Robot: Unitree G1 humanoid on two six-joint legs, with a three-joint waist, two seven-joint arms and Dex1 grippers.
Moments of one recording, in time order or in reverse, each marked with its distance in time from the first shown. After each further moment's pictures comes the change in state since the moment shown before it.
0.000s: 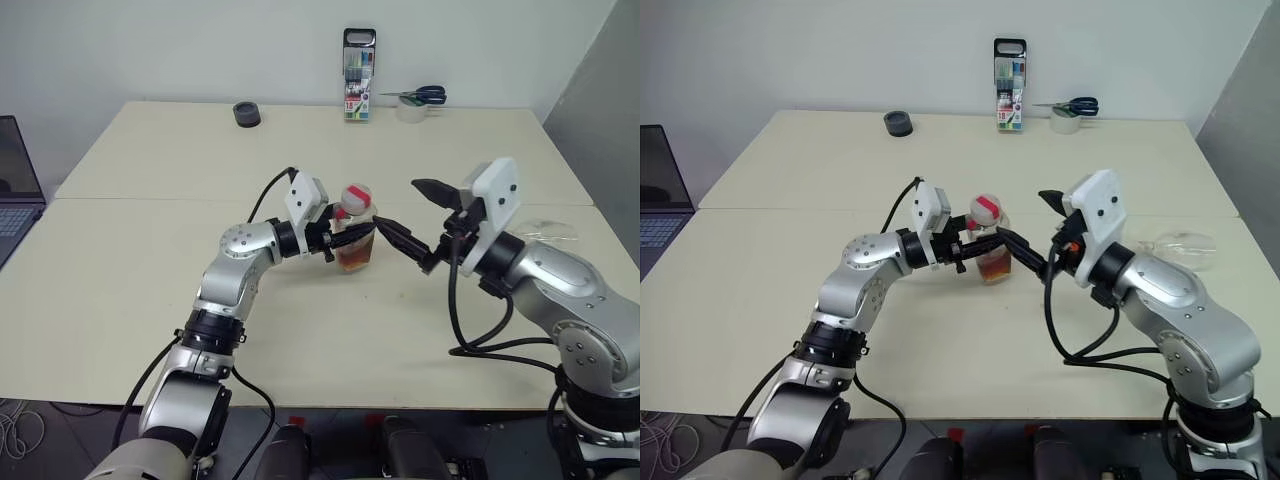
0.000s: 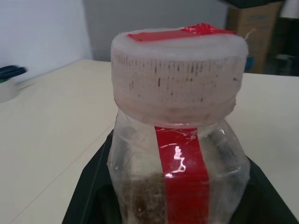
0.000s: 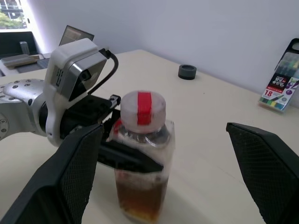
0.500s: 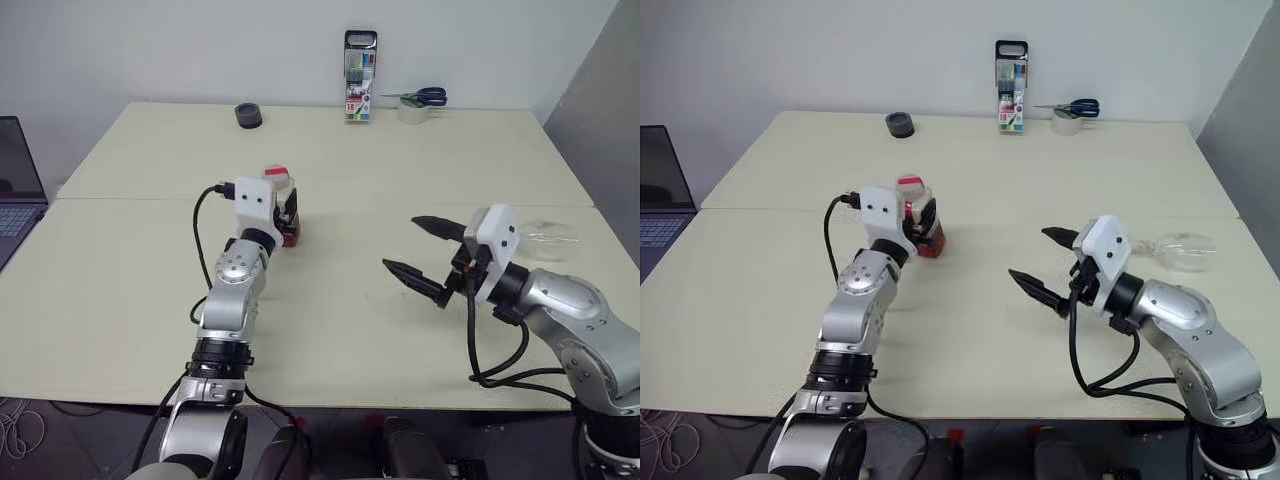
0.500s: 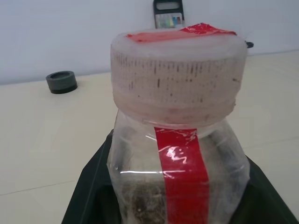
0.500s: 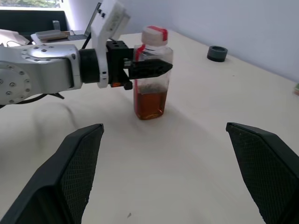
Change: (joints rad) left arm 0.177 -0.111 0.179 -0.122 0.155 0.056 0.761; right arm 0.215 -0.117 -0.042 0.085 -0.065 -0.250 0.279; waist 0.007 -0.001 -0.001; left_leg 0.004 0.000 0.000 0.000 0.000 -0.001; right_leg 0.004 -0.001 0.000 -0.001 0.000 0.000
